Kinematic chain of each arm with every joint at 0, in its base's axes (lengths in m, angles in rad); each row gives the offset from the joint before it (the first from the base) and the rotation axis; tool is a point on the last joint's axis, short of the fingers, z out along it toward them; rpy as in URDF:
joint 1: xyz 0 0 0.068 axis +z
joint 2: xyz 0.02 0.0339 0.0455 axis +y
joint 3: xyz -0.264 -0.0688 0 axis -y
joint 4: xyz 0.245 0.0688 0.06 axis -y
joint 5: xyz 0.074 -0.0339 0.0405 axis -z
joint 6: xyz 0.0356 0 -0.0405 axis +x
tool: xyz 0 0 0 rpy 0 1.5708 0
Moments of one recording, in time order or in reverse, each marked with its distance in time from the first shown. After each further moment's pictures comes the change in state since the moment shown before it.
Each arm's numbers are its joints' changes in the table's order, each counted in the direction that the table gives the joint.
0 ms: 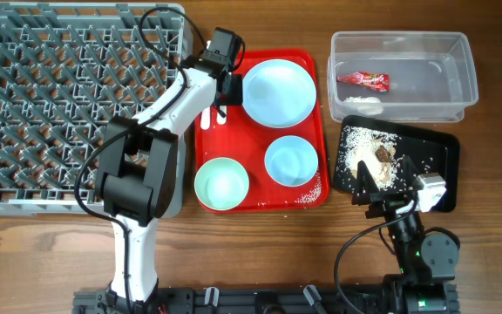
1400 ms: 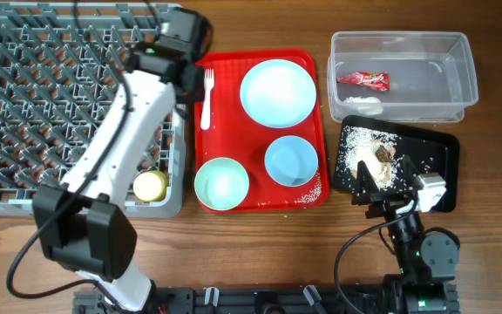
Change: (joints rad) left arm 0.084 -0.376 0.008 -0.423 -0.223 0.072; right arm 0.000 0.000 0.000 0.000 0.000 0.000
